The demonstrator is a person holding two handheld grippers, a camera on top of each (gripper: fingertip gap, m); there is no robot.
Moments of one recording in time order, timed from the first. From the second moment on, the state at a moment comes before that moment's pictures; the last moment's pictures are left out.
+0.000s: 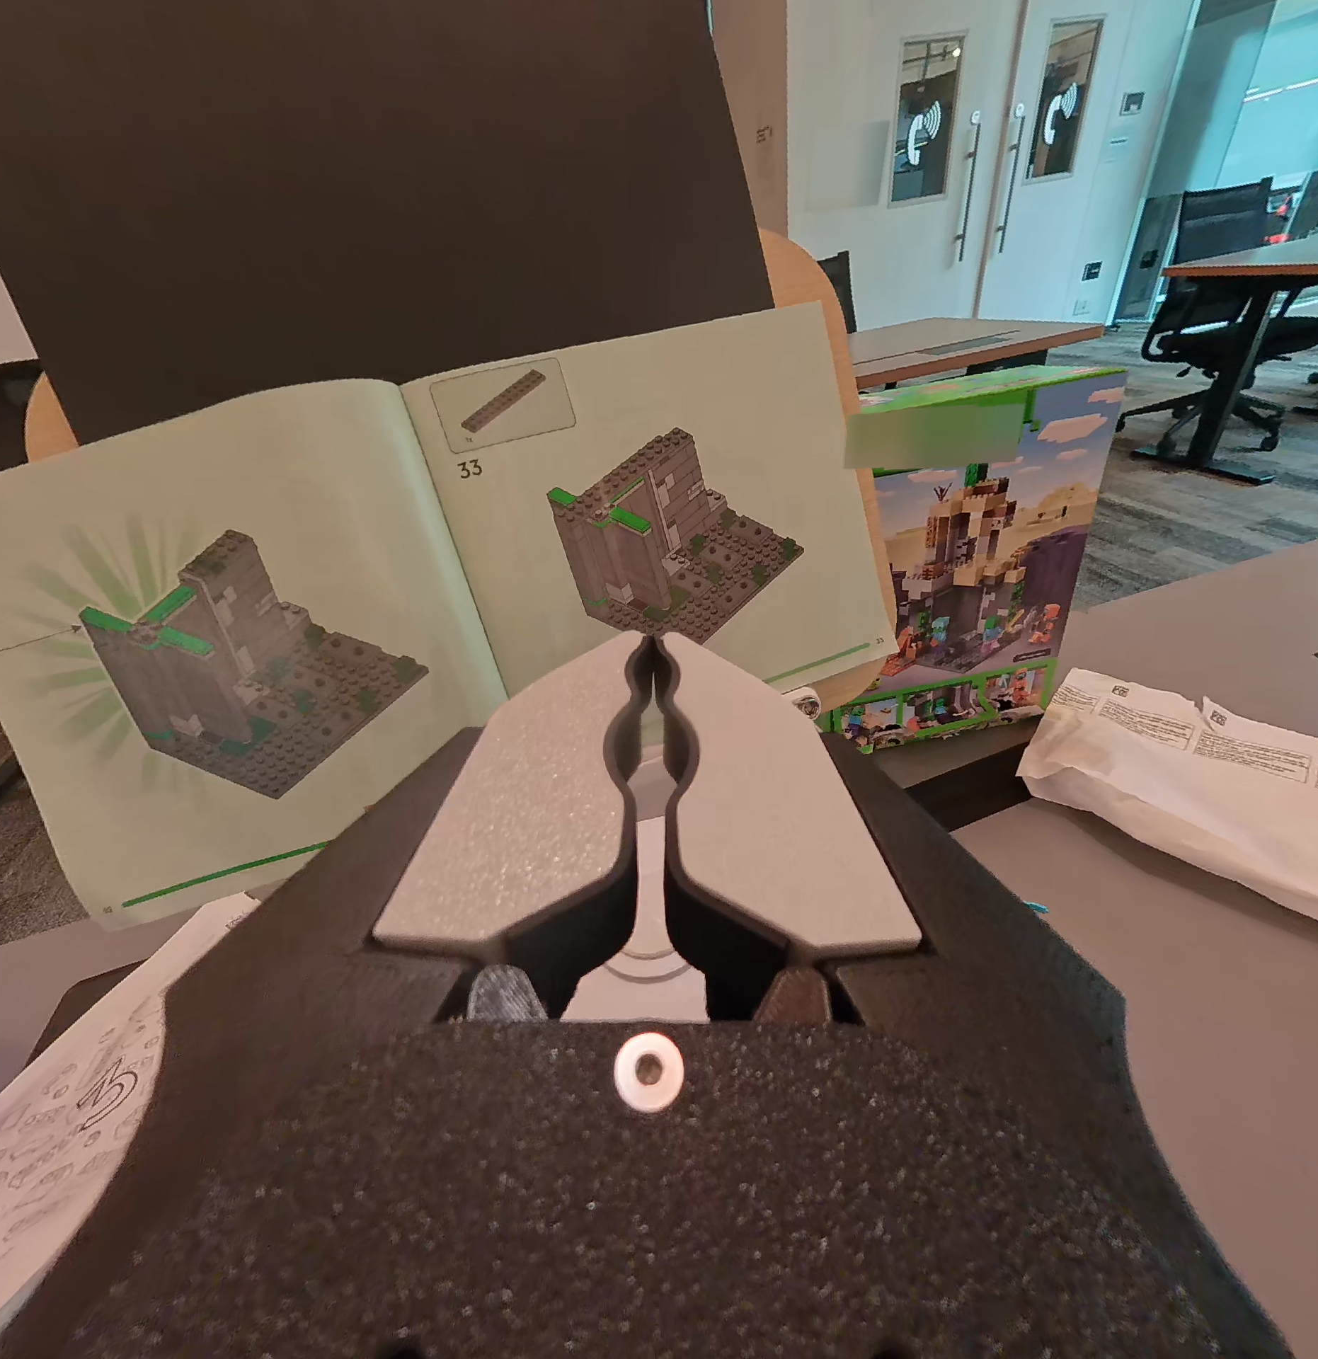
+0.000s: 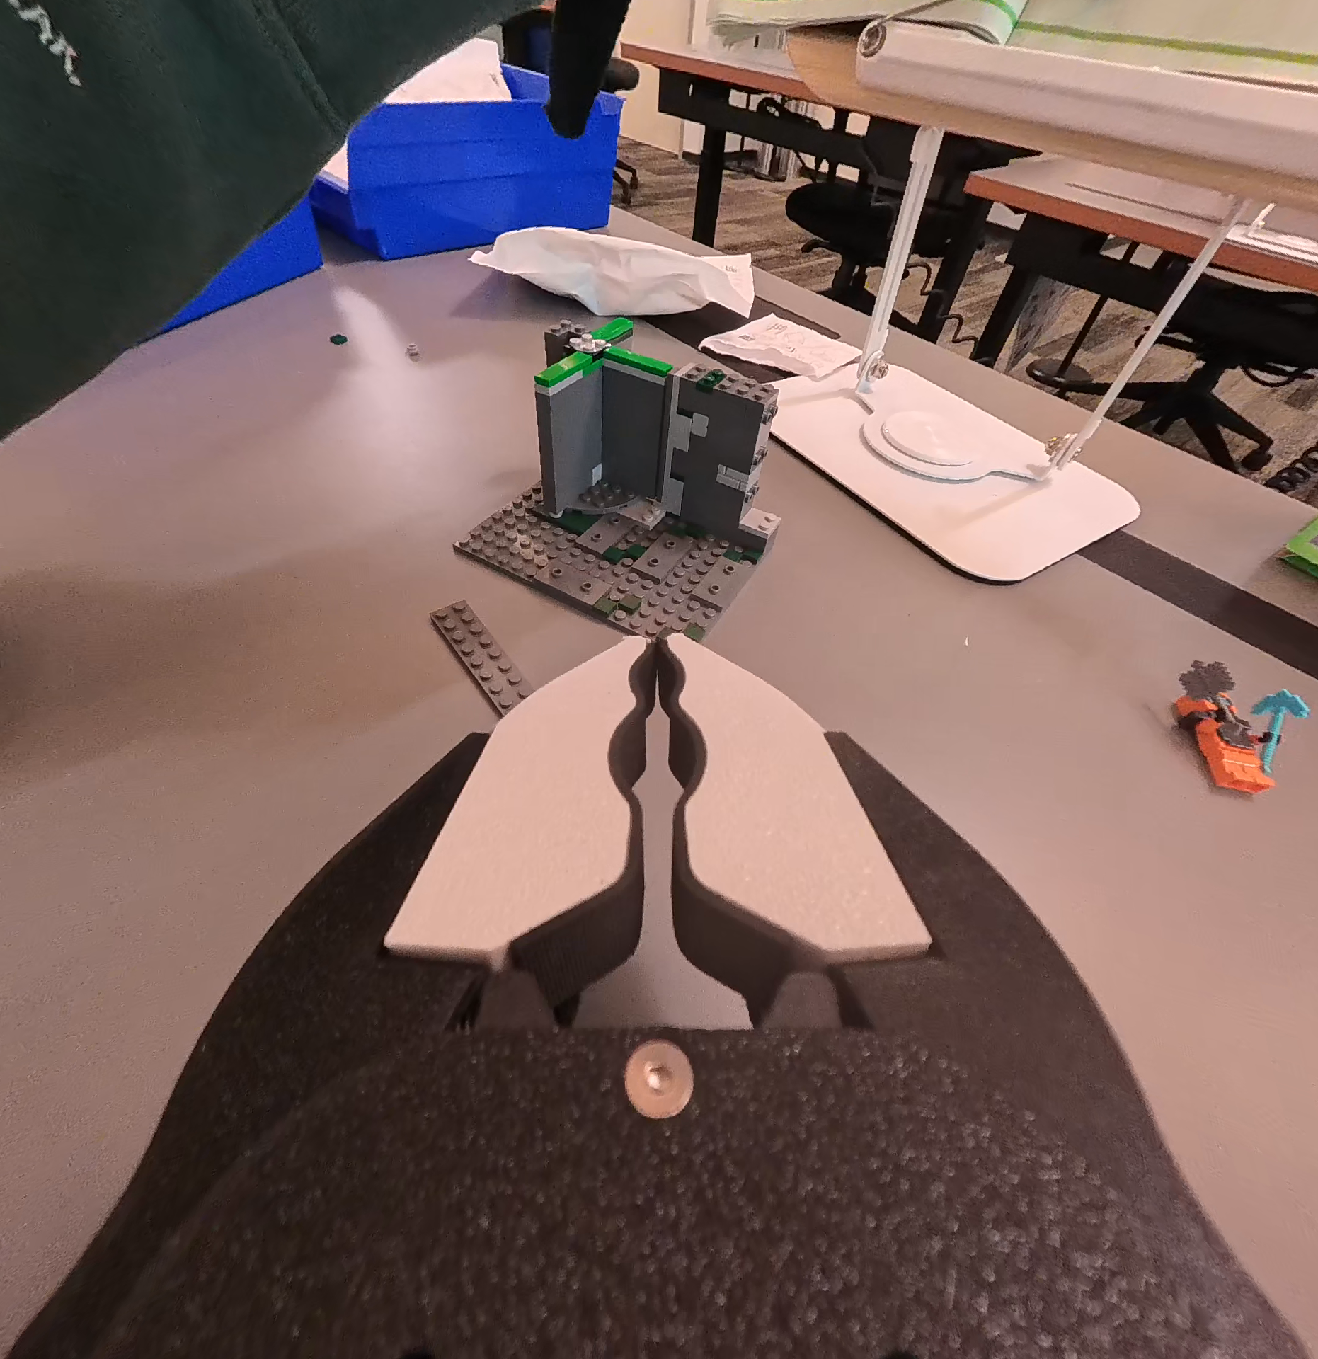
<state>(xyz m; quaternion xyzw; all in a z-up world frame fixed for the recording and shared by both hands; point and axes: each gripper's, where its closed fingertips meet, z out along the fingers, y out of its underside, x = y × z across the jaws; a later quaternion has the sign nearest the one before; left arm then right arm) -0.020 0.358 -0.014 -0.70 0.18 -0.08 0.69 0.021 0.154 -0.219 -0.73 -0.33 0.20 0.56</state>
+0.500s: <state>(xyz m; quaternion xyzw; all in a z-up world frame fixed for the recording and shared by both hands) -0.038 0.314 -0.086 -0.73 0.27 -0.08 0.62 0.022 0.155 -0.222 -0.74 -0.33 0.19 0.55</state>
